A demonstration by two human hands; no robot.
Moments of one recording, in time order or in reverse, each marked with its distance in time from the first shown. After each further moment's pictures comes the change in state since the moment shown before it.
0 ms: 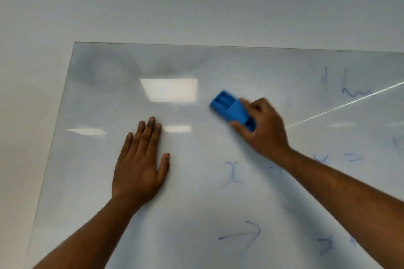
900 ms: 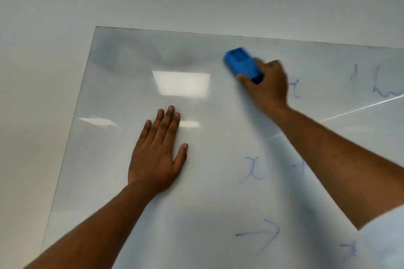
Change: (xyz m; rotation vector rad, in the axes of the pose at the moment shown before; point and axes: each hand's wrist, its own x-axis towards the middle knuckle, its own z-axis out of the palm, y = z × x) left_hand 0.001 -0.005 0.000 -0.004 0.023 0.018; right_hand 0.088 -0.041 0.025 0.124 0.083 0.296
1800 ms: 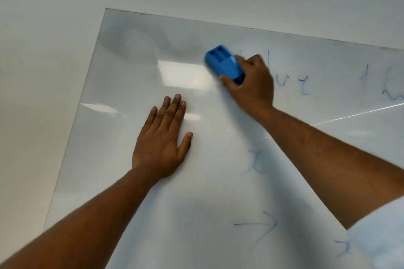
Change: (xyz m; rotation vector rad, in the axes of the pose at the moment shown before) left_hand 0.000 0.002 0.000 0.014 -0.003 -0.006; right_hand -0.026 -0.037 0.023 -0.085 -0.078 -0.209
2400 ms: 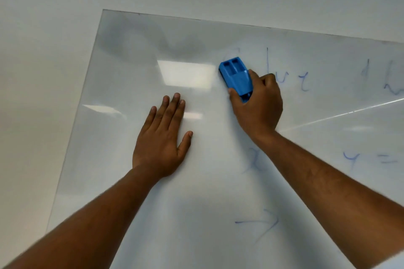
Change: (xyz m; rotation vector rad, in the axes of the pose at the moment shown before) left_hand 0.003 0.000 0.002 0.020 0.005 0.008; right_hand -0.053 0.001 -0.004 -0.055 0.138 0.164
